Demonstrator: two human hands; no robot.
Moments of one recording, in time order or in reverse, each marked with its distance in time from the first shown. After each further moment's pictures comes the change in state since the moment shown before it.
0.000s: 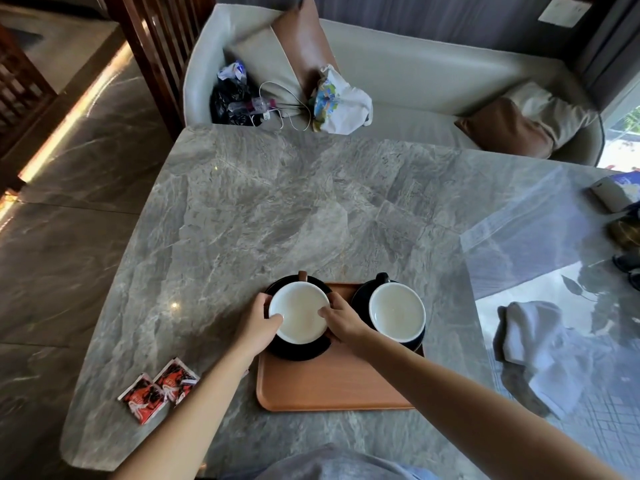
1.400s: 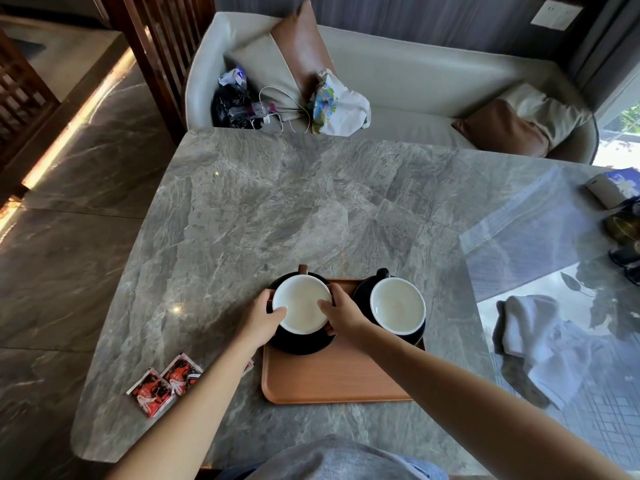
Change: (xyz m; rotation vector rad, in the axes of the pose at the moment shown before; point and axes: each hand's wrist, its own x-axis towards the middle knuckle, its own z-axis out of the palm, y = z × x) left_hand -0.007 0.010 -0.006 0.028 -0.042 0.045; right_hand 0.000 0.001 0.000 -0.212 0.066 -0.122
